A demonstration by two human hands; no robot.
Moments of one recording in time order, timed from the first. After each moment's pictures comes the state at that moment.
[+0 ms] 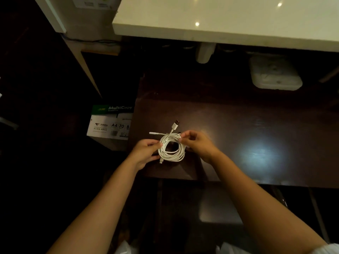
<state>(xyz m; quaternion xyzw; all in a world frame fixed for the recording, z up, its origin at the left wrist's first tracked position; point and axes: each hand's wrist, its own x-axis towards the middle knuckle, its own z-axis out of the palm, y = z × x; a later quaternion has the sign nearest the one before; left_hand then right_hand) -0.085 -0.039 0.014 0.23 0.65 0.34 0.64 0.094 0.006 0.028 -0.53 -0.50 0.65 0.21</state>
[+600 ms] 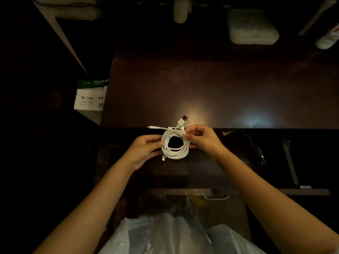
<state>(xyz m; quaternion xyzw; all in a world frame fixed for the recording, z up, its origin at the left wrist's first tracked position) 0.003 -0.176 0.006 0.26 0.58 0.35 0.69 0.201 -0.134 0.009 -0.54 -0.44 0.67 0.27</state>
